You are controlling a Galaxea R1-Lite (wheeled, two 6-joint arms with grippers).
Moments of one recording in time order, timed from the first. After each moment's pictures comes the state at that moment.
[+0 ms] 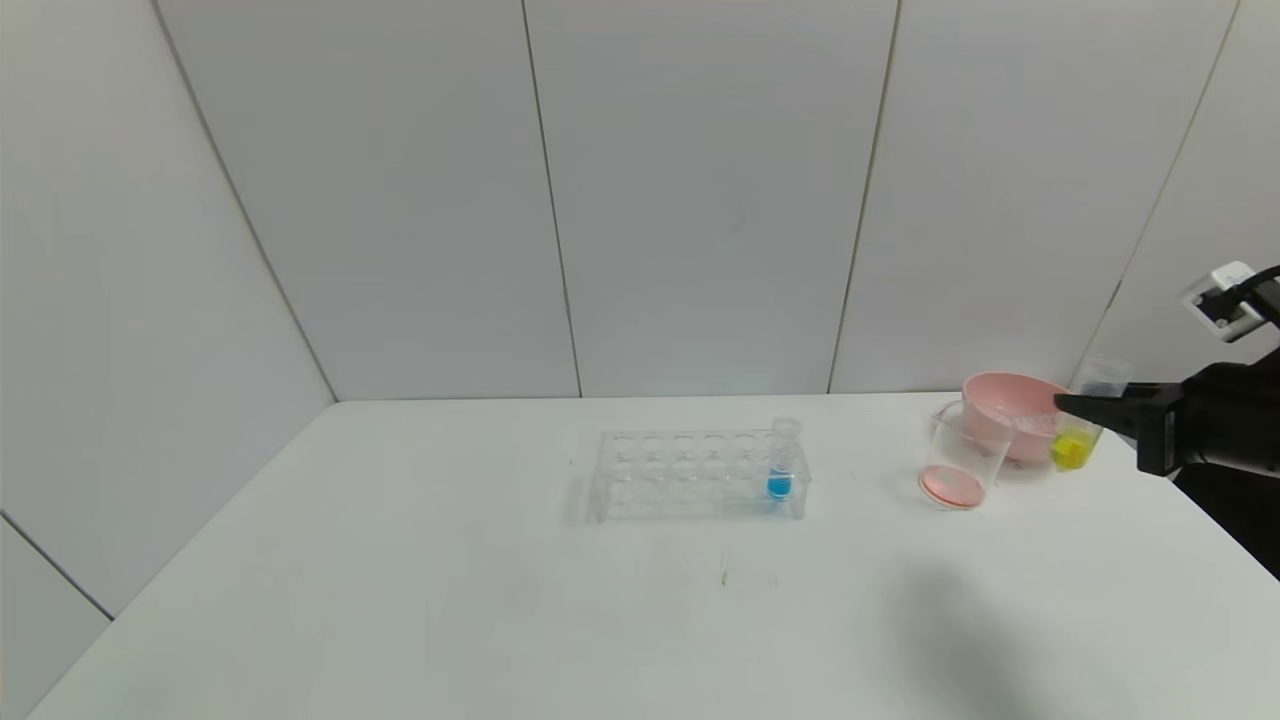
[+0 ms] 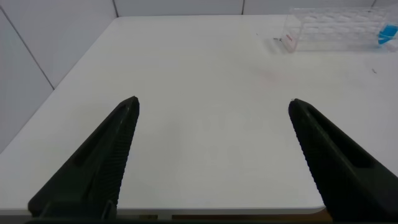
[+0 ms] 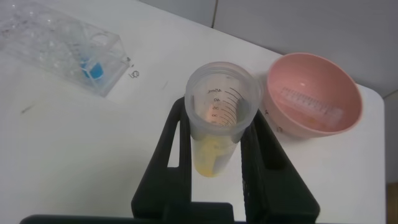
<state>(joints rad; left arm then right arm) 0.00 0.00 0.00 0.02 0.00 -0.02 -0.17 1.56 -0.84 -0.34 0.49 -0.29</state>
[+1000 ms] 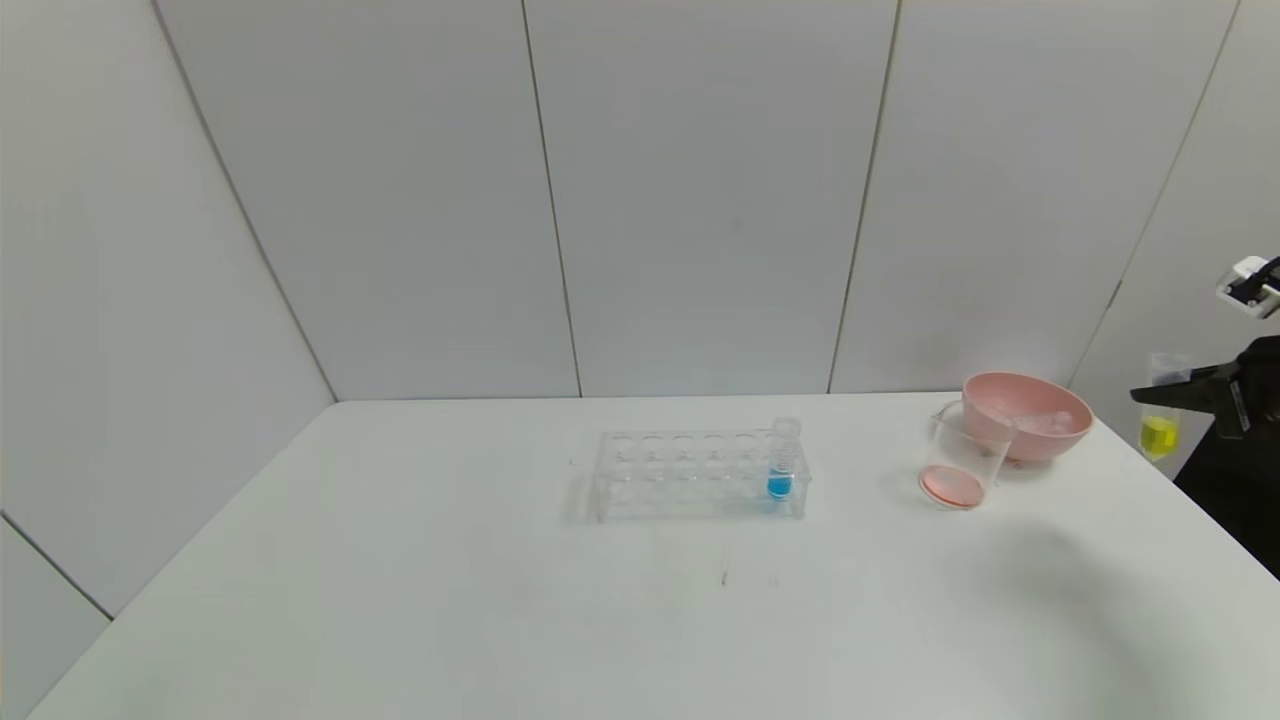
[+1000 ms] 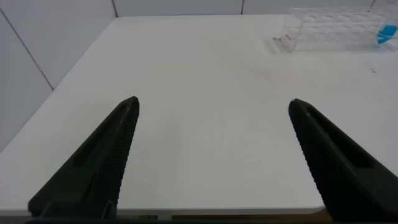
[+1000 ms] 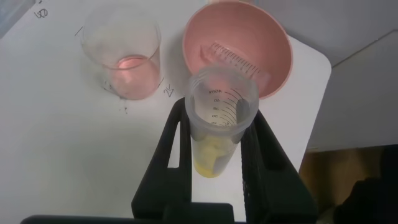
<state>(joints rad) 0.00 0.00 0.00 0.02 0.00 -0.02 -0.43 1.89 -1.42 0.22 0.63 -0.65</state>
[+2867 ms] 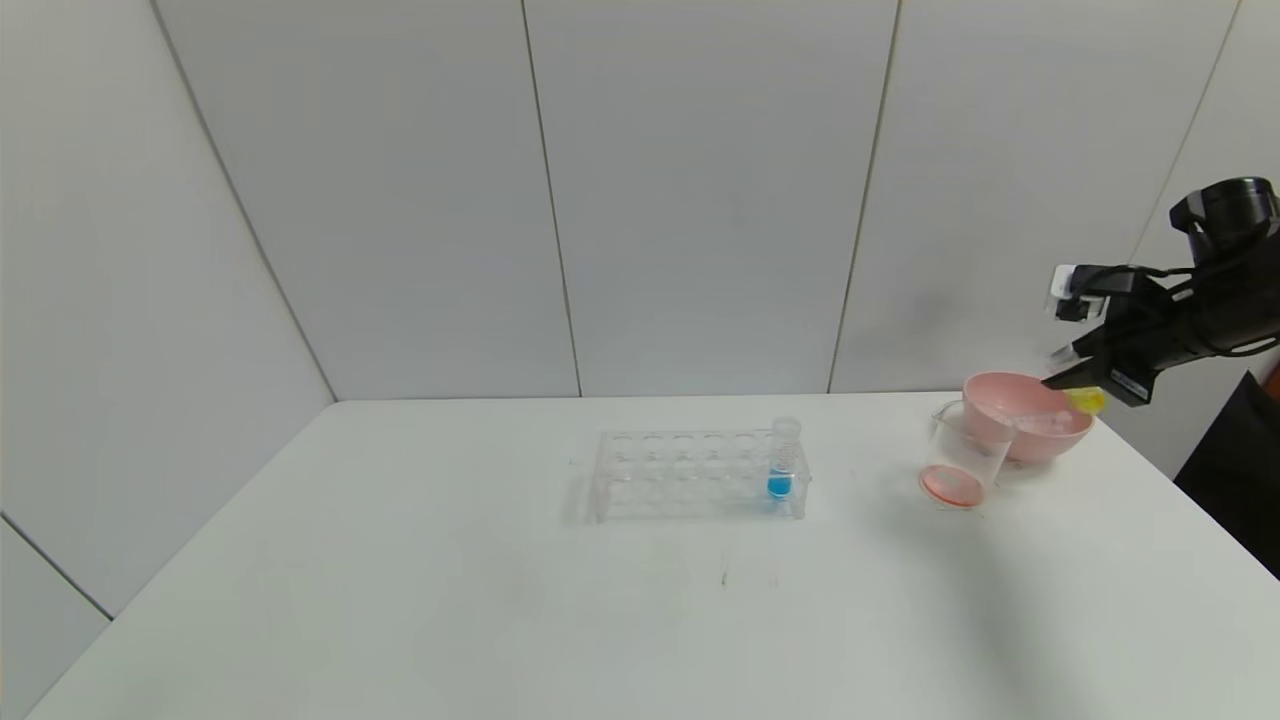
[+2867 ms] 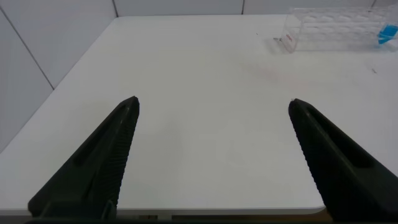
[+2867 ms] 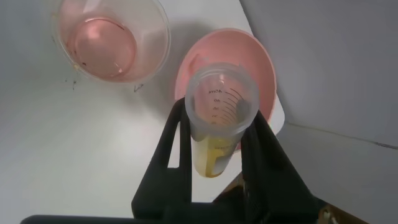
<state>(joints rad) 0.00 0.00 0.00 0.02 0.00 -0.02 -0.20 2.15 -2.00 0.68 0.32 -1.17</state>
